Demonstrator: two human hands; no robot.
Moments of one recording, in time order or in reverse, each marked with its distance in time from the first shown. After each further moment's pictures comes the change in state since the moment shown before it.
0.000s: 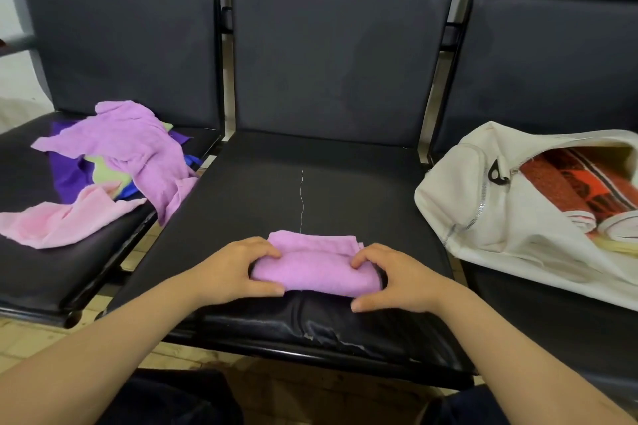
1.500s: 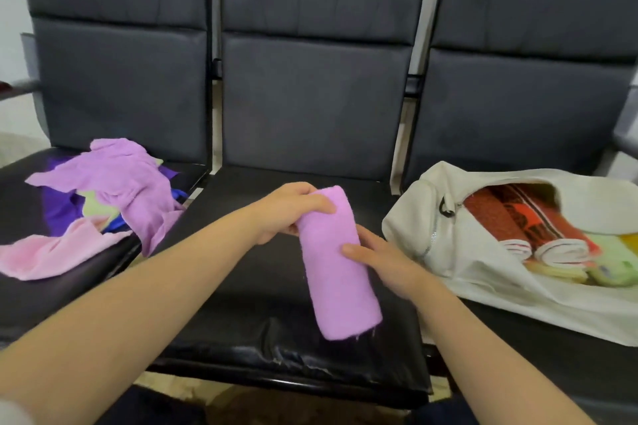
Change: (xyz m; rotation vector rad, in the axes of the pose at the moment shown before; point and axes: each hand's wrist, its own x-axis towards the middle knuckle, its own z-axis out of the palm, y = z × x) left_hand 0.070 0.155 -0.076 -0.770 0.077 -0.158; right_hand -0.018 -0.037 -0.057 0.708 0.140 0.026
